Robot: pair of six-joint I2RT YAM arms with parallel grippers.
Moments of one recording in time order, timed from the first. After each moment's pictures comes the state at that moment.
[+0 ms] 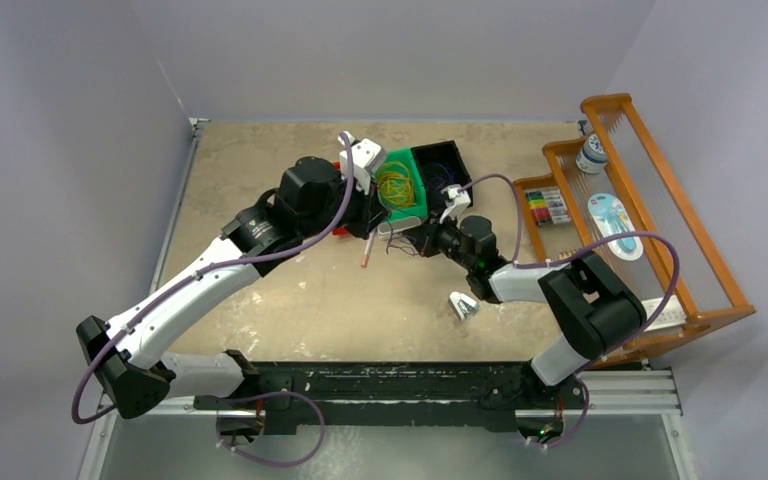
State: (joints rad) left arm -0.79 1.25 1.32 -0.44 0.11 -0.22; right arm 0.53 1.60 0.55 0.84 -0.21 0.51
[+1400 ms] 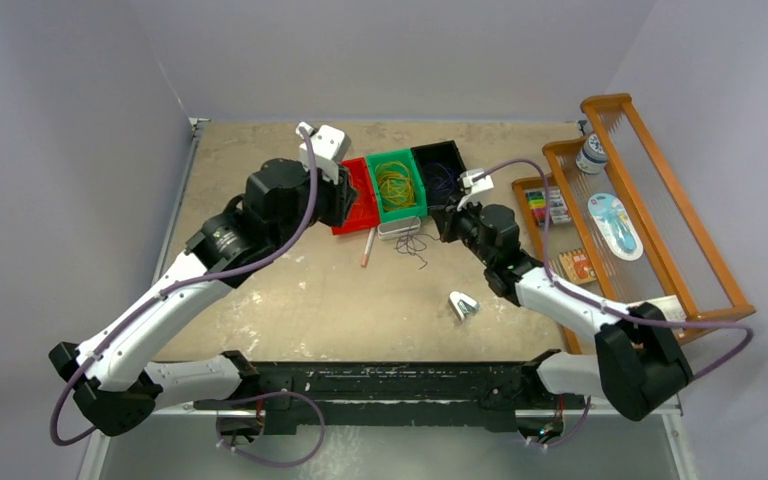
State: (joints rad) left arm -0.79 1.13 1.39 -0.55 -0.22 -0.17; right arm 0.51 1.28 0.60 0.47 0.01 0.25
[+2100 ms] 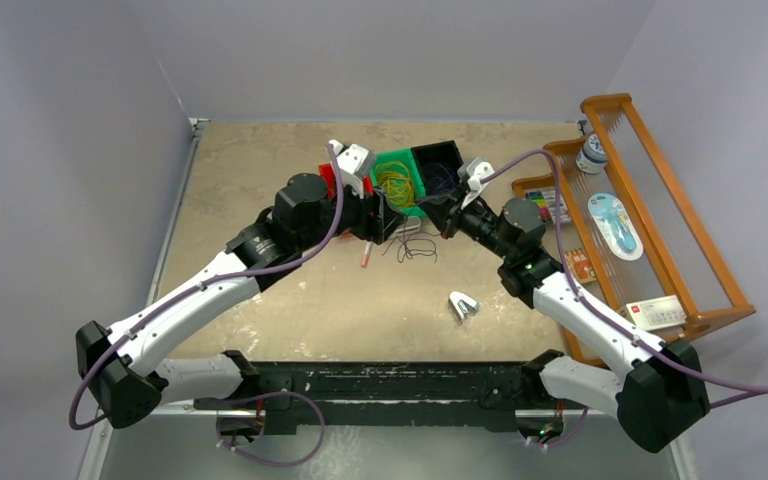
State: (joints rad) left arm -0.79 1.17 1.13 -0.17 0.07 -0.31; right arm 0.51 1.09 0.70 0.43 -0.34 0.12
